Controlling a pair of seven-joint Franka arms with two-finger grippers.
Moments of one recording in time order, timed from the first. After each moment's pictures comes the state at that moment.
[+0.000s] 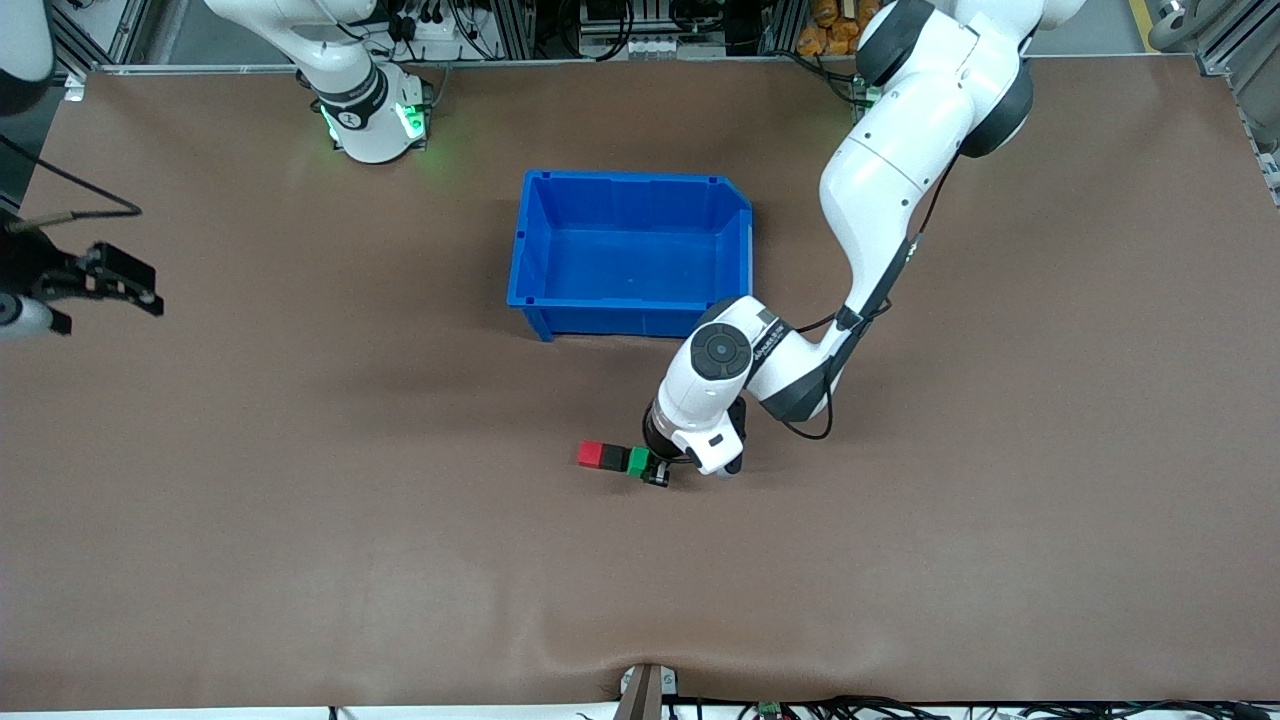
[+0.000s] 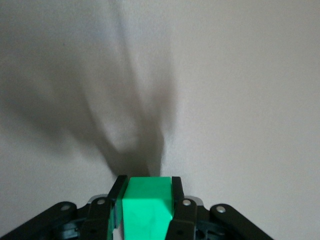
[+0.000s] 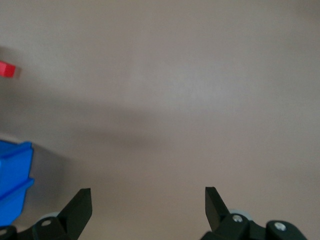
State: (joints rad) left arm -0.46 1.06 -0.31 -1.13 0.25 2.43 -2.13; right arm -0.02 0.06 -0.02 -1.54 0.00 1.58 -0.23
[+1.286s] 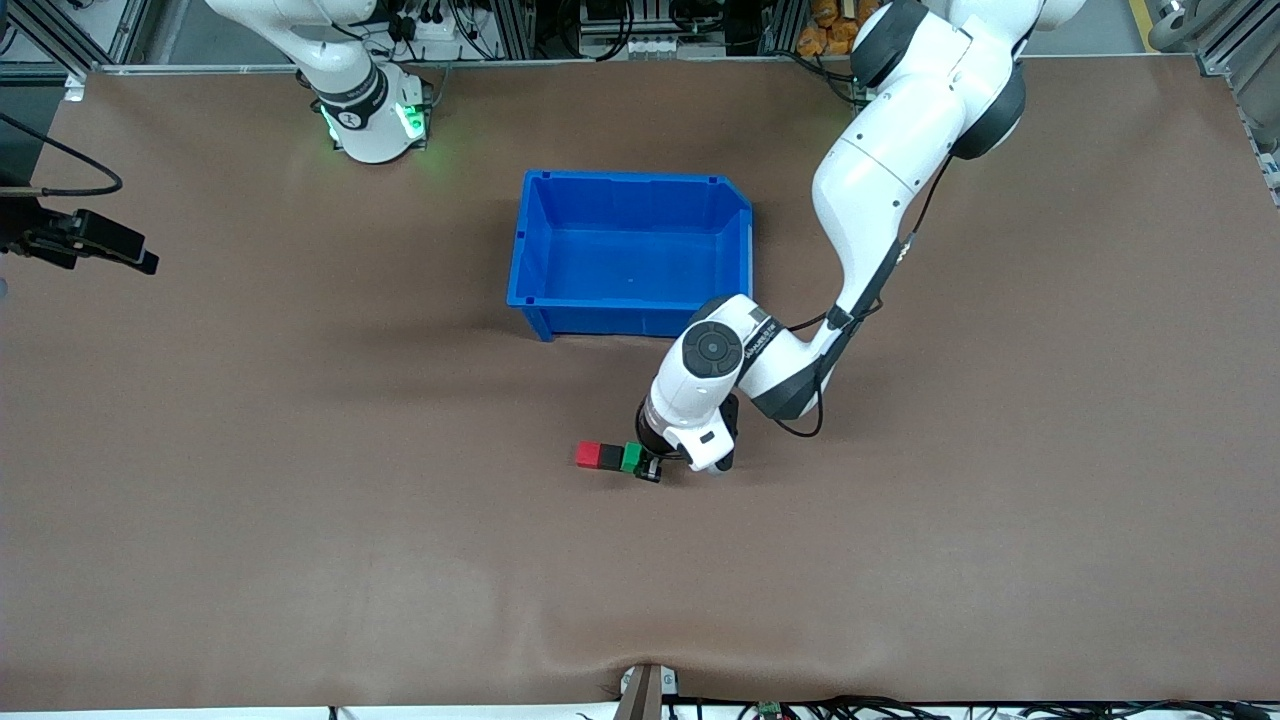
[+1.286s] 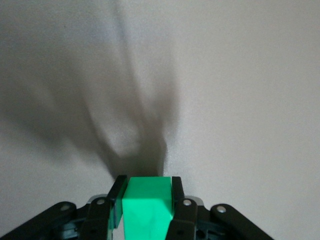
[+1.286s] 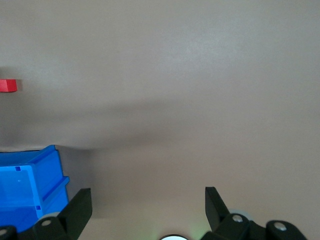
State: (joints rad) left arm -0.48 1.08 -0.30 -1.11 0.24 2.43 -2.12; right arm -0.05 0.02 -0.03 -1.56 0.05 1.47 0.03
